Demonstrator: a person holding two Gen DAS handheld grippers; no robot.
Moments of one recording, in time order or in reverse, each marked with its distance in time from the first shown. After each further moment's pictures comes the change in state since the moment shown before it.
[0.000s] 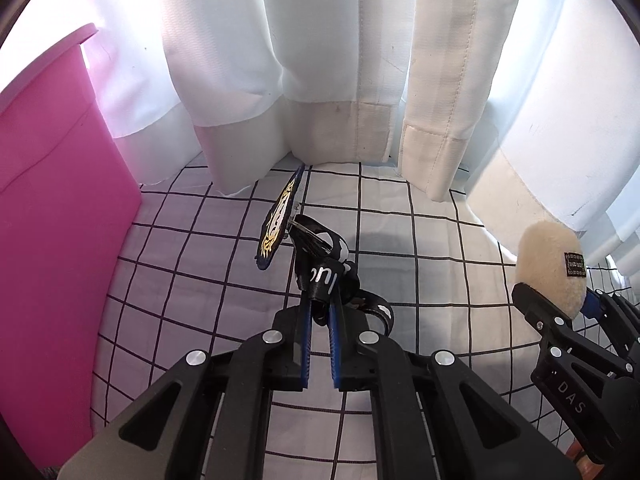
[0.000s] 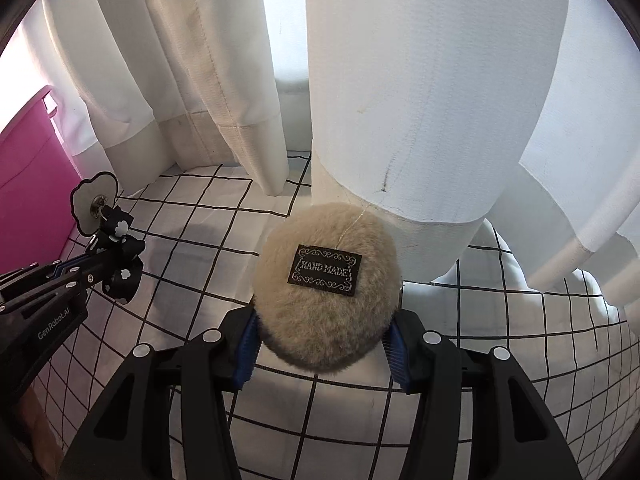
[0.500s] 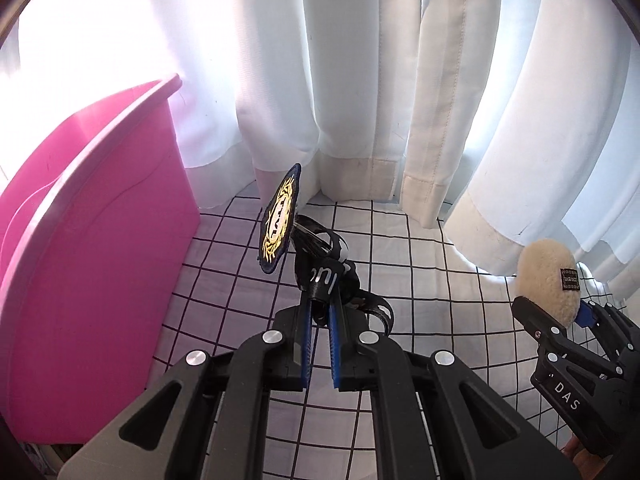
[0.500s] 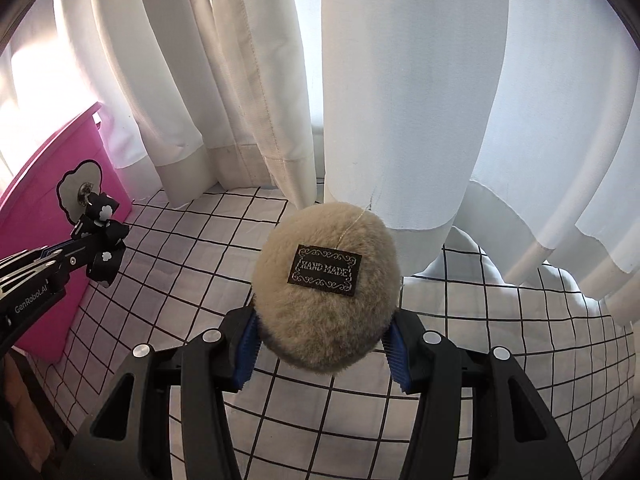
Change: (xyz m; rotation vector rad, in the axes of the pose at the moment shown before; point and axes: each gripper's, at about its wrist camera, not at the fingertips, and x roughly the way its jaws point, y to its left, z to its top) left arm -0.091 0.018 -0.001 -0.019 -0.118 0.020; right arm -0.072 0.004 -0.001 -0.016 -0.086 0.037
